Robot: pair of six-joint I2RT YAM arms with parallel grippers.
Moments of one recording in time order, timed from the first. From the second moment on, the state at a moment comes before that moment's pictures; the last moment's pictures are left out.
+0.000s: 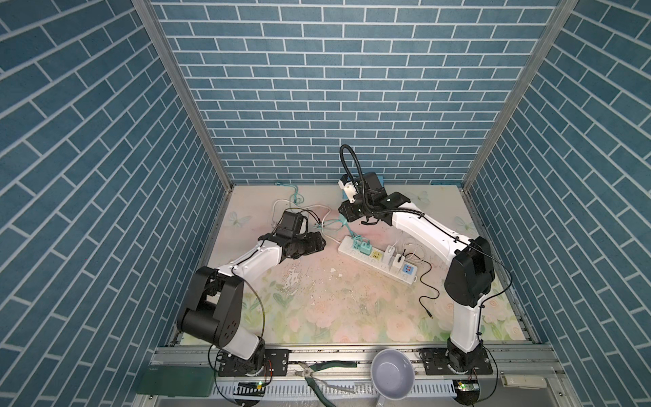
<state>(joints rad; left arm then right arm) -0.36 1.52 0.88 -0.21 0.29 -0.66 0.71 1.95 1.80 -0.55 -0.10 0.12</state>
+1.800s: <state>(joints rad) -0.37 1.91 0.73 1.29 0.58 -1.30 0.71 1.80 1.63 -0.28 -0.04 0.35</state>
